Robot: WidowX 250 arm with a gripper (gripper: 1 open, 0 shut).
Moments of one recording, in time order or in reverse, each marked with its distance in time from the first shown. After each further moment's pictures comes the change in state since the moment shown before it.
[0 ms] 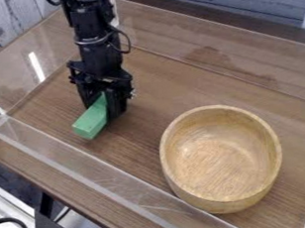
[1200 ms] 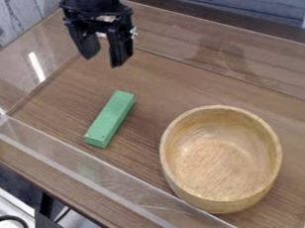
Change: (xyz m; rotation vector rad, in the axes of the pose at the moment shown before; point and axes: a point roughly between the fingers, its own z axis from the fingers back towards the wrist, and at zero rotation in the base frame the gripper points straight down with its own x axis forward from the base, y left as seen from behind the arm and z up) arm 0.003 -0.018 0.079 -0.003 -0.111 -0.011
